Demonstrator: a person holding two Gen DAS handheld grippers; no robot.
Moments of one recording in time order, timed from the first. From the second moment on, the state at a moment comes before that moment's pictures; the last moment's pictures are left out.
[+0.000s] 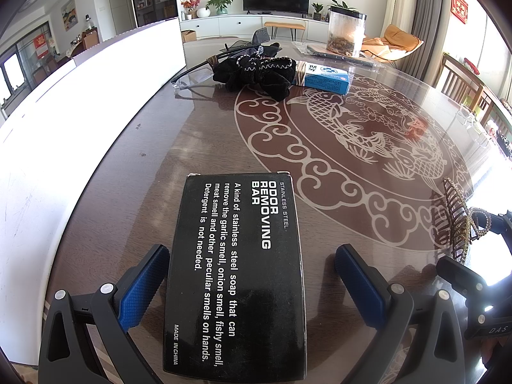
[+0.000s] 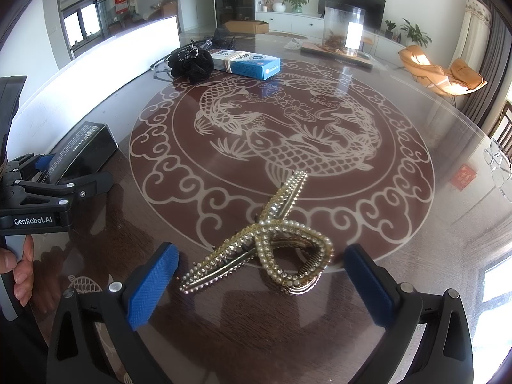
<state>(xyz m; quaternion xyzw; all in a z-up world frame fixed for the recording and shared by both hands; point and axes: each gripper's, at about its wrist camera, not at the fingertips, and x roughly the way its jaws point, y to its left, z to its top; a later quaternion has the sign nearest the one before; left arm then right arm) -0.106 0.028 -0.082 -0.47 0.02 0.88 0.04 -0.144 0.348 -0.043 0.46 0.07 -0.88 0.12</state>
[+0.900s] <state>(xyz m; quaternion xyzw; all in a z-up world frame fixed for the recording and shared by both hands) -0.085 -0.025 -0.051 -0.48 -0.01 0.86 0.18 -0.143 0.352 -0.041 0.47 0.06 -0.87 0.15</state>
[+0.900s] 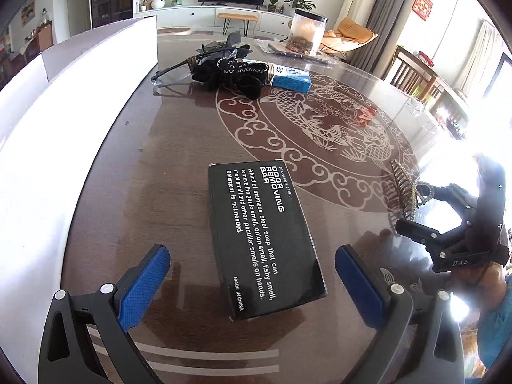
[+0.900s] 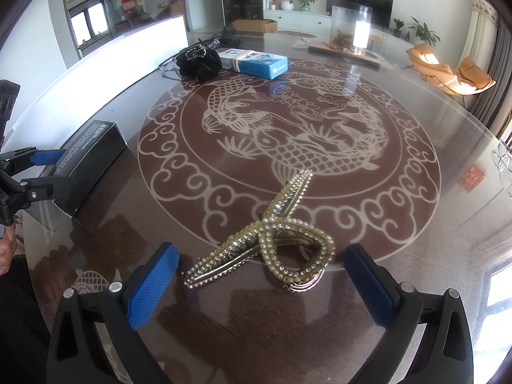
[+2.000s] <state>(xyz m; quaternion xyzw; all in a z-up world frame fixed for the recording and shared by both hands) -0.068 0.003 -0.047 -0.49 0.01 0.87 0.11 -0.126 0.363 -0.010 0.46 0.05 -0.87 0.14</state>
